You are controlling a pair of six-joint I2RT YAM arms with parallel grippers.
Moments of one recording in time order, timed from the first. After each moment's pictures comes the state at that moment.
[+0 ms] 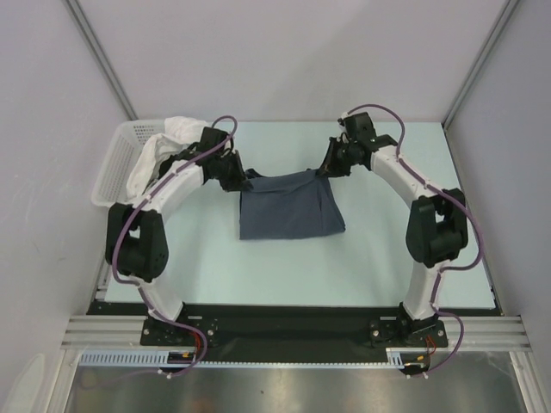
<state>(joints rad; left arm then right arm) -0.29 1.73 1.38 -0.60 0.27 -0.58 0.32 1.87 1.60 -0.59 -0.35 0.52</state>
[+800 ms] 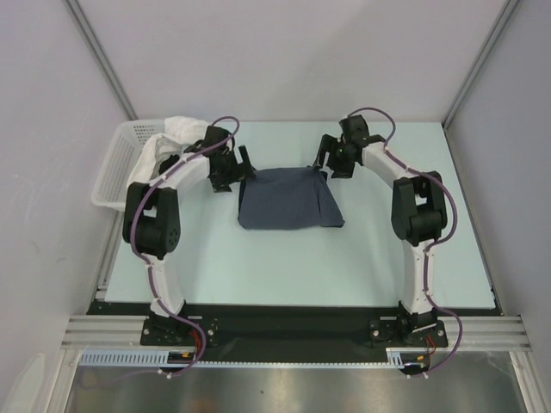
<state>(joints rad) -0.23 2.00 1.53 -0.55 0.16 -0.55 0.27 2.19 1.79 -0.51 -0.27 0.52</state>
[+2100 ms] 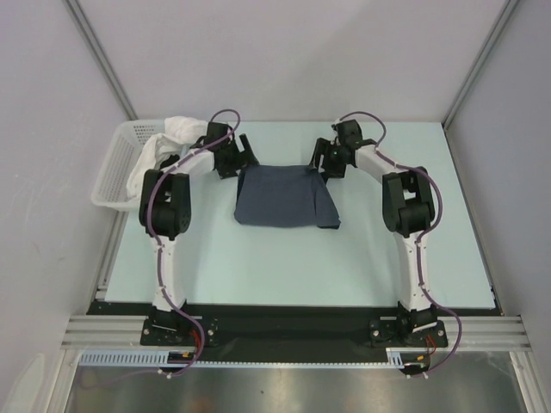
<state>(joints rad) -0.19 2.24 1.71 -0.32 0.20 -0.56 0.27 2.33 1.86 -0.41 -0.33 0.47</state>
